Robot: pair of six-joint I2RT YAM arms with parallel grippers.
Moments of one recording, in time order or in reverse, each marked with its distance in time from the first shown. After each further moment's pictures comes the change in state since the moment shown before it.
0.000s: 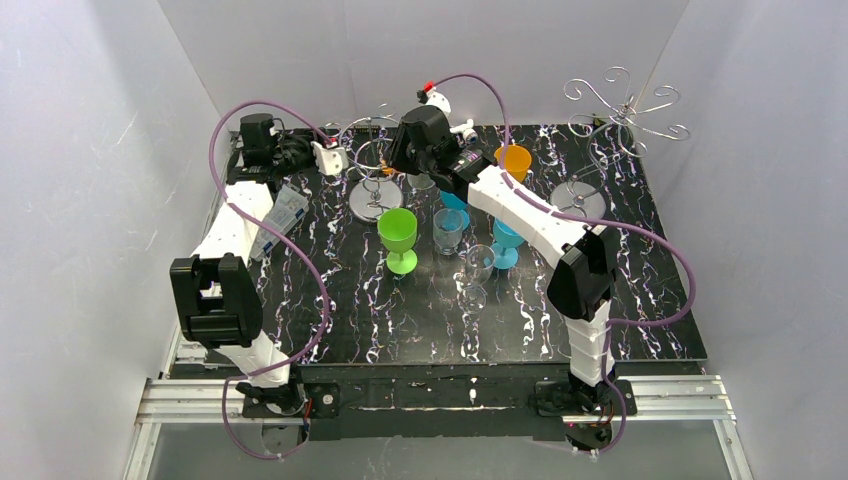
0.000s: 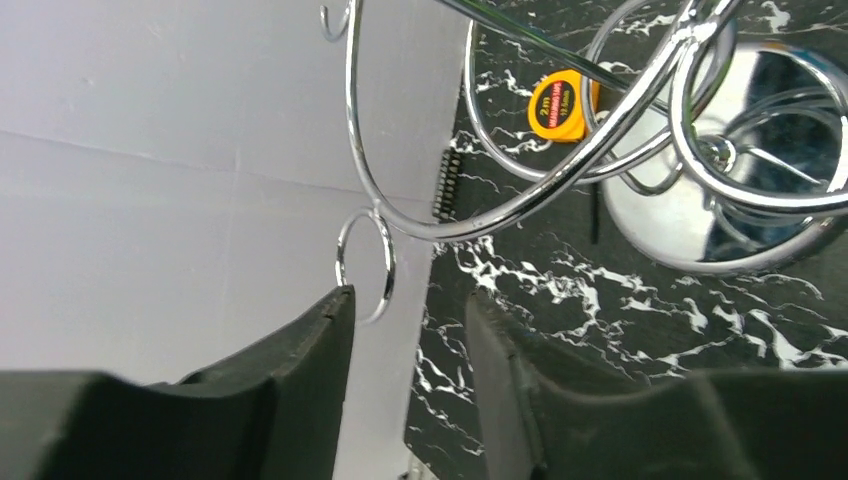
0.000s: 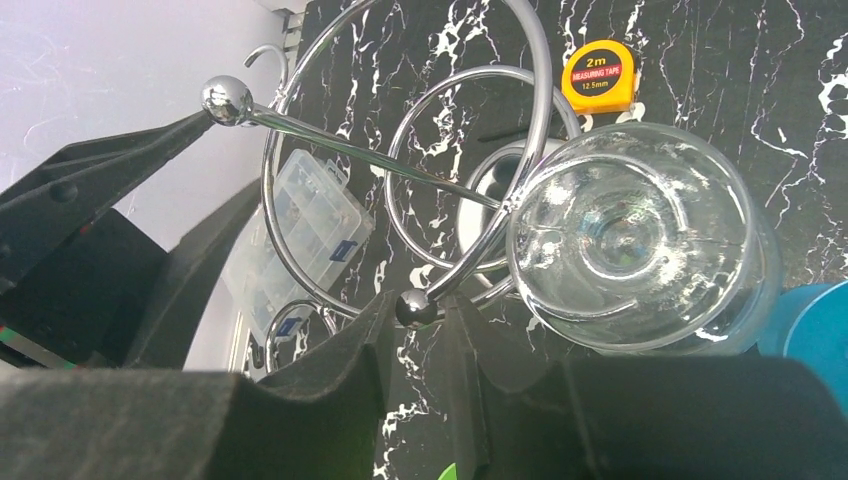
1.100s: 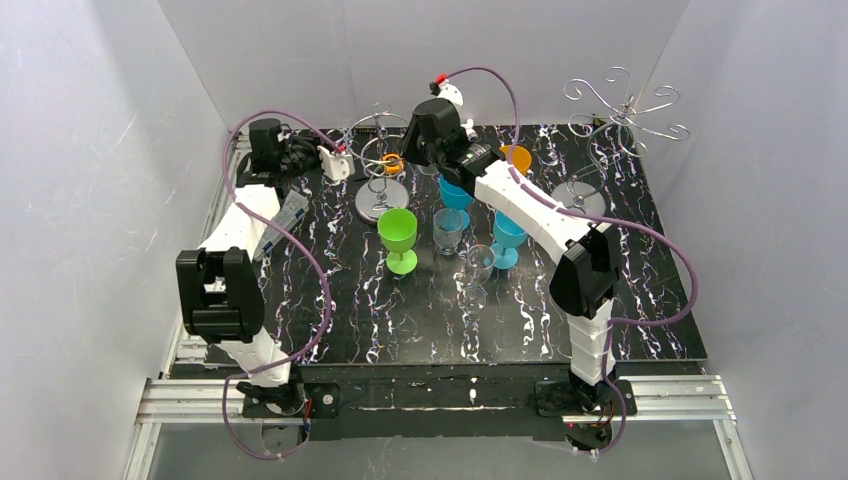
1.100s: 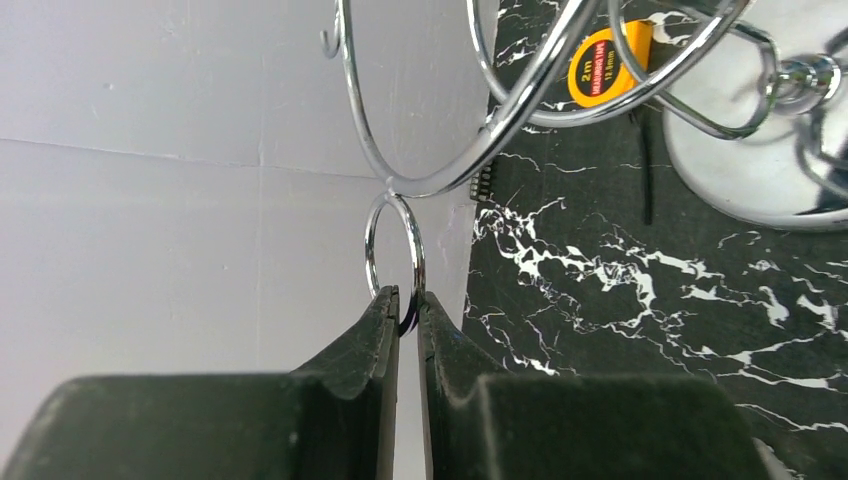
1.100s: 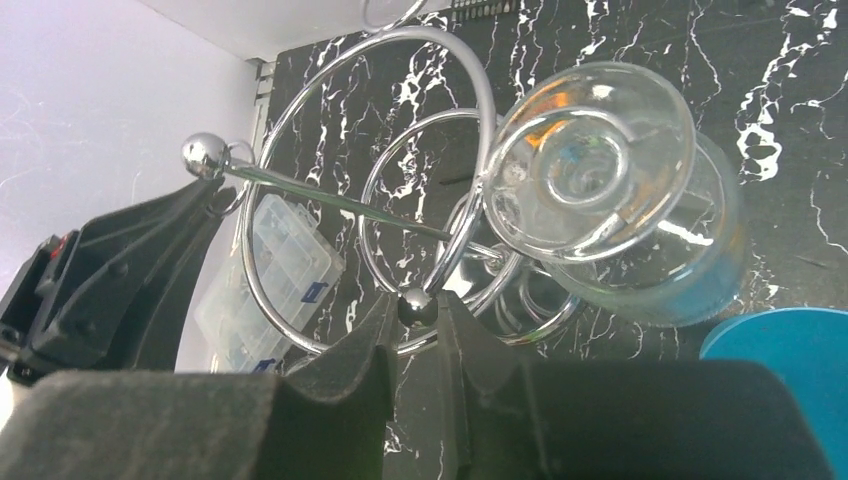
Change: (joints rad) left arm -0.024 0.035 -0.051 0.132 -0.078 0.083; right arm -0.048 0.000 0.000 0.018 0.037 -0.030
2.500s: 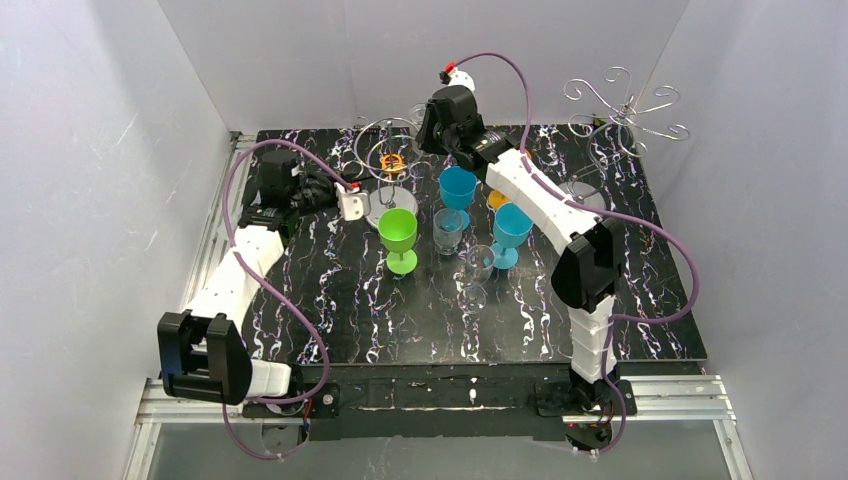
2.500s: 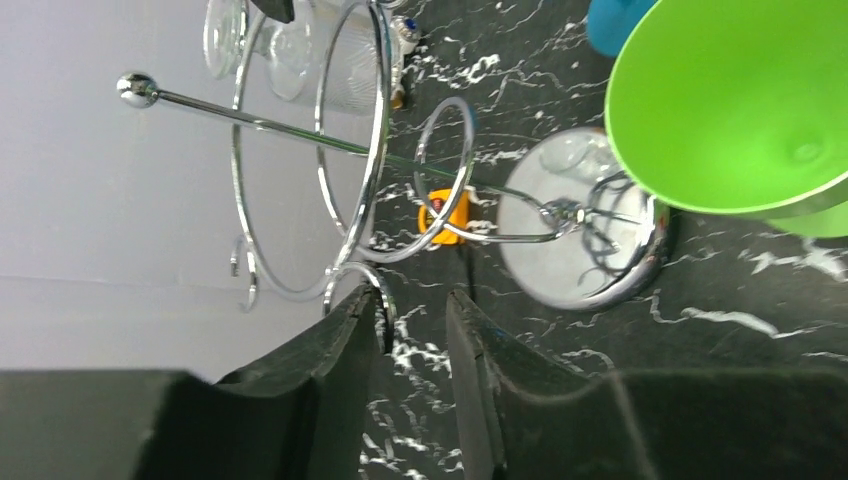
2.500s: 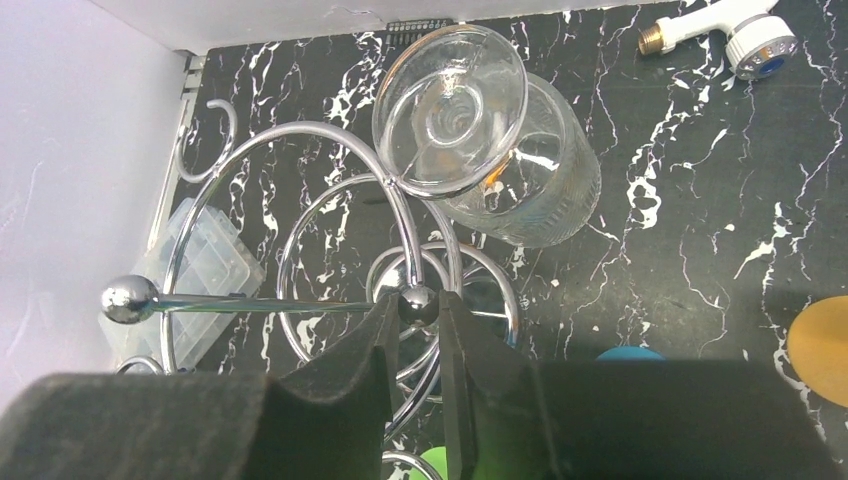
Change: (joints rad) left arm -0.133 -0.336 -0.258 -0.134 0.092 -0.122; right arm -0.081 0.022 0.058 -0.062 -0.048 -0.176
